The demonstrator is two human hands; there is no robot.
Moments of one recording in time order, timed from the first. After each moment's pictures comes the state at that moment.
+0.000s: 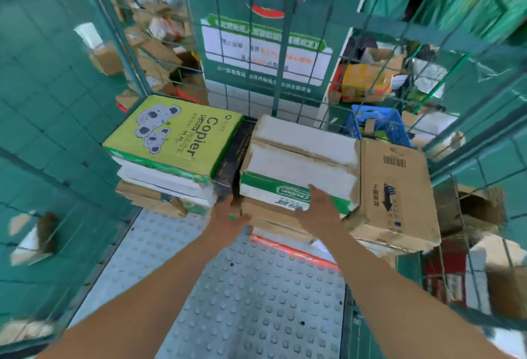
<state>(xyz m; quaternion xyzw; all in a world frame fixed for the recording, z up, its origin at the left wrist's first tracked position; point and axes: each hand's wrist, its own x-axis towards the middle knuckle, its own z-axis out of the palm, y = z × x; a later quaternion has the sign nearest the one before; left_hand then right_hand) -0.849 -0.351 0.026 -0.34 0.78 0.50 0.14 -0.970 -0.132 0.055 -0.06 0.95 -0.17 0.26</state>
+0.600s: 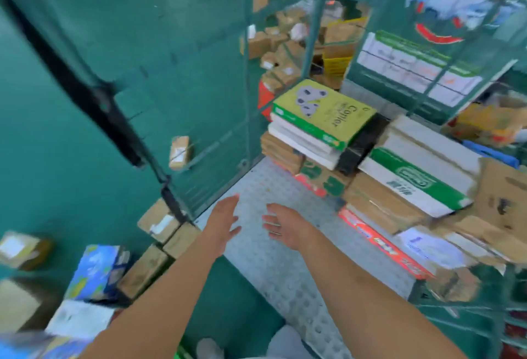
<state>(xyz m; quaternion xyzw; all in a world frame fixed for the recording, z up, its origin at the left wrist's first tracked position) -0.363 -0.451 0.149 -0.55 0.39 0.73 -0.12 -0.502 -0.351 0.144 0.02 0.68 -0.42 0.60</state>
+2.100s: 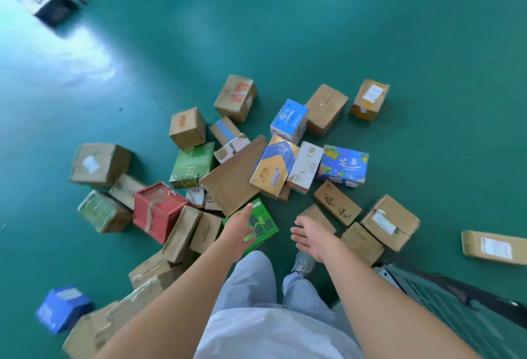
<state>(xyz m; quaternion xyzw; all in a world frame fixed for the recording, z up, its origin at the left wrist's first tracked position) 0.041 -0.409 0.061 -0.68 -0.34 0.42 -0.50 -0.047 -0.572 0.022 -0.40 0.56 0.27 0.67</state>
